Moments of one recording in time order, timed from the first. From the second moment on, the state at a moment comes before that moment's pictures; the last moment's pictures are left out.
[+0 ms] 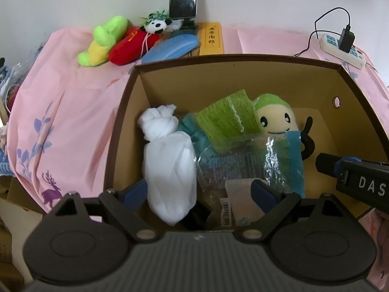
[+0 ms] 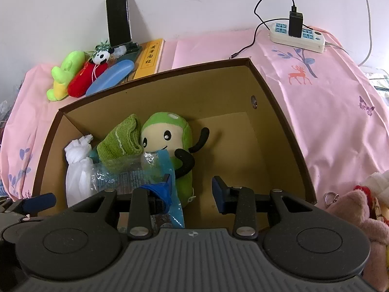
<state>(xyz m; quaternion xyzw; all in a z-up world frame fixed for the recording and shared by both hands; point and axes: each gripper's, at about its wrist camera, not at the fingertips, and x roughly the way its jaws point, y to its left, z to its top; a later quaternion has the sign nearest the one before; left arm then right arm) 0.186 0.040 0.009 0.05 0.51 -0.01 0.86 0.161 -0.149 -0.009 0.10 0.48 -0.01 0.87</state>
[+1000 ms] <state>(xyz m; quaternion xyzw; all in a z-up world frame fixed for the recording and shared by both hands) 0.185 0.039 0.010 0.06 0.50 0.00 0.86 0.161 -0.148 -0.010 0.09 0.48 -0.01 0.87</state>
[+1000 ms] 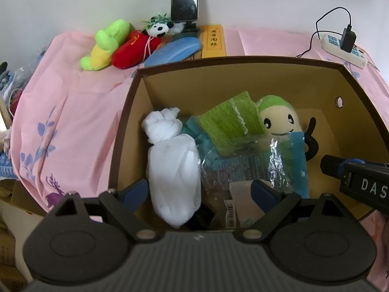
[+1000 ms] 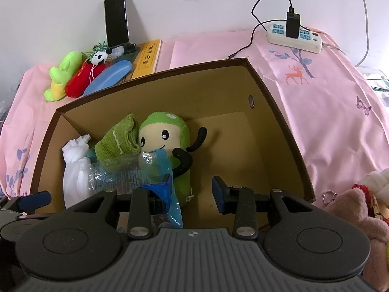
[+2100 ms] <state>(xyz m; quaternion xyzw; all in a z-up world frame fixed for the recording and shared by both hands) 0.183 0.038 0.010 0.06 0.49 0.00 0.87 0.159 -0.143 -0.009 0.08 0.47 -0.02 0.88</state>
